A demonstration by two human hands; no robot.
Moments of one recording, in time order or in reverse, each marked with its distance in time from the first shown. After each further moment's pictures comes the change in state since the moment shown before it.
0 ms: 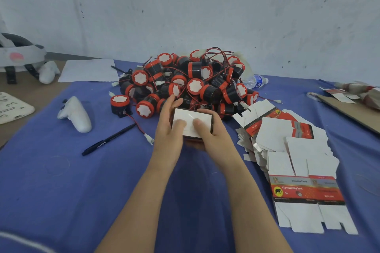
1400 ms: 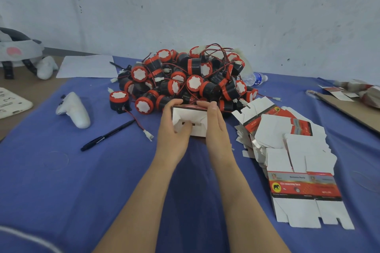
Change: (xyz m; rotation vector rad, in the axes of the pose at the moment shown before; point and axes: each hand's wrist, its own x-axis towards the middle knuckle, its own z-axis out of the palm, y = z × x) left_hand -0.003 -0.005 0.006 0.079 0.022 -0.001; right_hand -0.005 -0.008 0.016 -0.061 0.206 -0.096
